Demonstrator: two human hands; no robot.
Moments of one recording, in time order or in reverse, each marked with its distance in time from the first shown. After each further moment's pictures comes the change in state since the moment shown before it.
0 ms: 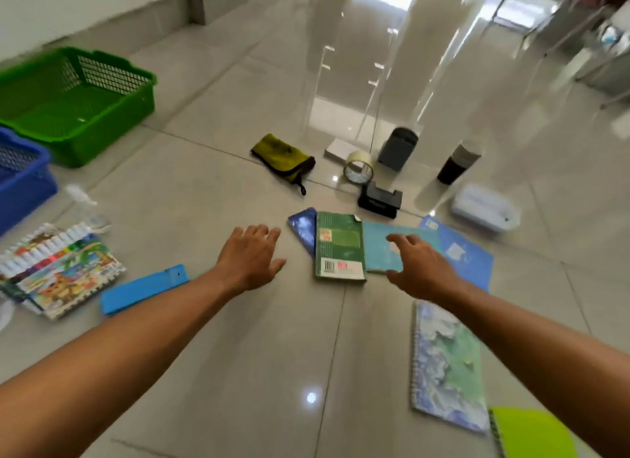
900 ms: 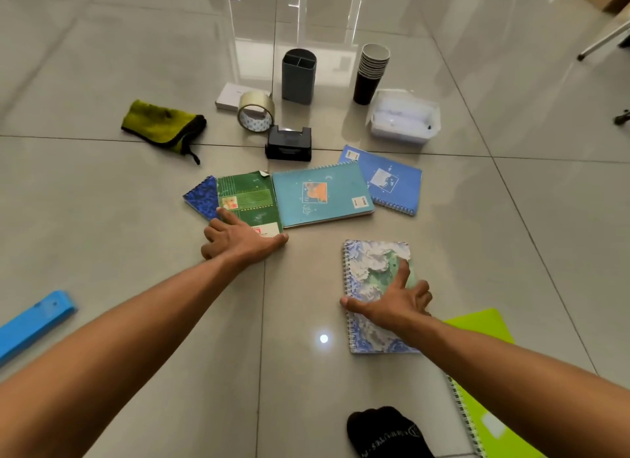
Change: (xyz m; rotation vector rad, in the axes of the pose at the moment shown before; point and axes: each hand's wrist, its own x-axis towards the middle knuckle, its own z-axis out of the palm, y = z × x) left_hand 0.067 0.159 0.011 -0.387 -0.353 -0.585; right_hand -0.088 0.090 0.124 0.506 -0.254 0.827
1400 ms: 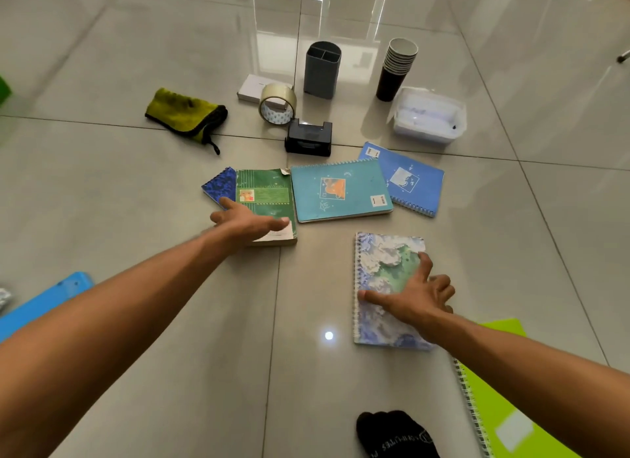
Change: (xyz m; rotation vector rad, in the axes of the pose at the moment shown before) left_hand 0.018 -0.016 -0.024 -0.377 -0.151 -0.096; right_hand 0.007 -0.003 -0.009 0.076 0.129 -0.060
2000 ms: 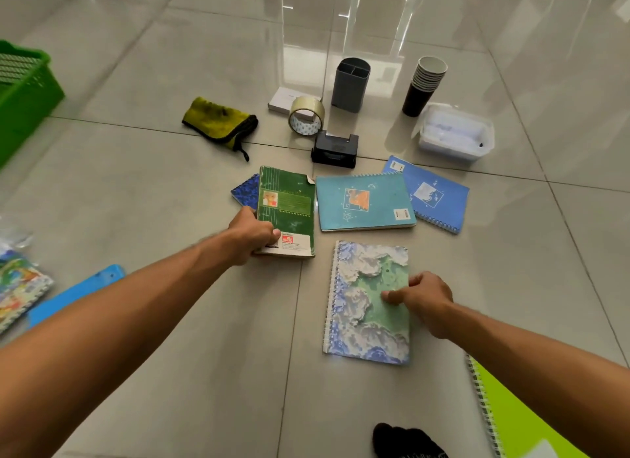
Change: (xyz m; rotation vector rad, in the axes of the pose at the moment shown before) left_hand 0.012 -0.030 -0.021 -0.436 -0.124 0.069; right_hand 0.008 -0.033 -0.004 0.327 -0.213 0.058
